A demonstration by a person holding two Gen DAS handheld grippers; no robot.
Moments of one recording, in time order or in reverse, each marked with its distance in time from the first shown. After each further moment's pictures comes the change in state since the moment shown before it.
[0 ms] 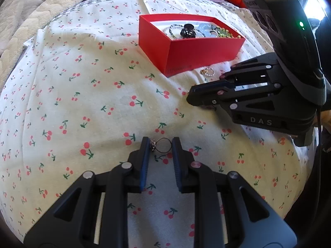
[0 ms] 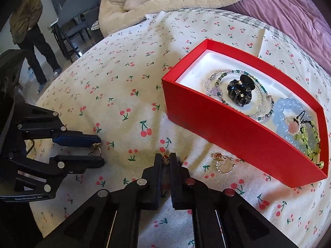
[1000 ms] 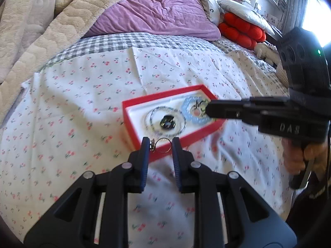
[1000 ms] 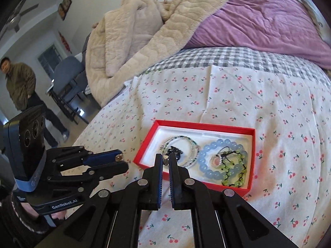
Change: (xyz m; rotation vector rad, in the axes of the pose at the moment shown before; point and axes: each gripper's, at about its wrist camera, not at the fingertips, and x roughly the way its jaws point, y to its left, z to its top) left arm -0.029 -0.025 0.097 -0.039 -0.203 -0.031; right arm -0.112 -0.081 0.013 0.310 -0.272 0.091
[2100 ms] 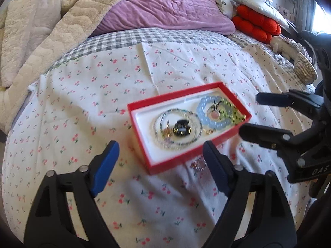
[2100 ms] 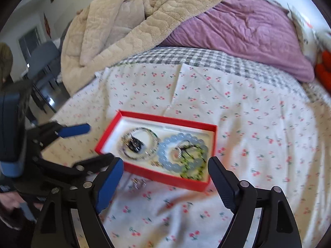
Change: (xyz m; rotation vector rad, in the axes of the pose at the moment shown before) left arm 0.020 -0.005 0.002 0.010 0.035 0.135; right arm -0.007 -0.002 -0.014 -0.096 0.020 -0.280
